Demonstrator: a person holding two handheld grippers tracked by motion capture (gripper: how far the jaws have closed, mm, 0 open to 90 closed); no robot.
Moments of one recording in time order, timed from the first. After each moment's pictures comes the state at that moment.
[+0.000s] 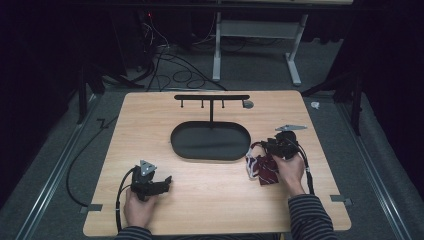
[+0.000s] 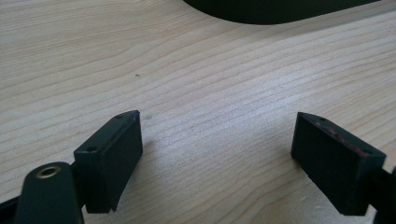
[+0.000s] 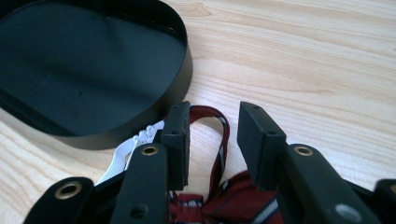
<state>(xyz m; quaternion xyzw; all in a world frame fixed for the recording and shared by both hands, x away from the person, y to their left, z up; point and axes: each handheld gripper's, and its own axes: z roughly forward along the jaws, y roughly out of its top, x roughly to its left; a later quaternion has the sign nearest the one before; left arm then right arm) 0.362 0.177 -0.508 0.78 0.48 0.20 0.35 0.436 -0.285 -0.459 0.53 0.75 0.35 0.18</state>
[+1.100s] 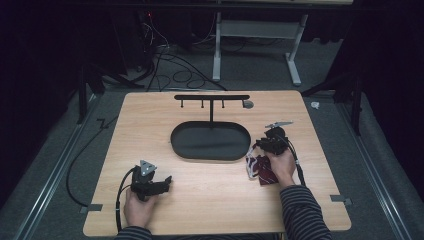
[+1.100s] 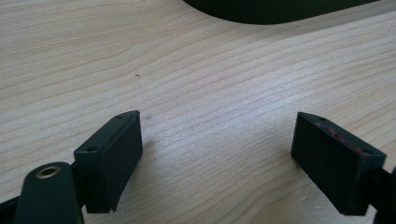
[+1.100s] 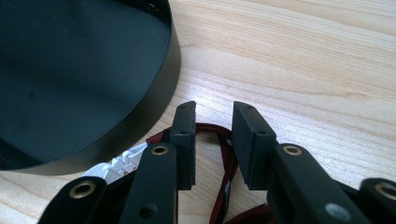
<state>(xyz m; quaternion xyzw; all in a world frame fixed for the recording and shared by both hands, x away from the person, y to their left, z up) 0.362 0.177 -0.508 0.78 0.48 0.20 0.35 0.468 -0.269 -0.482 0.54 0.77 0.30 0.17</state>
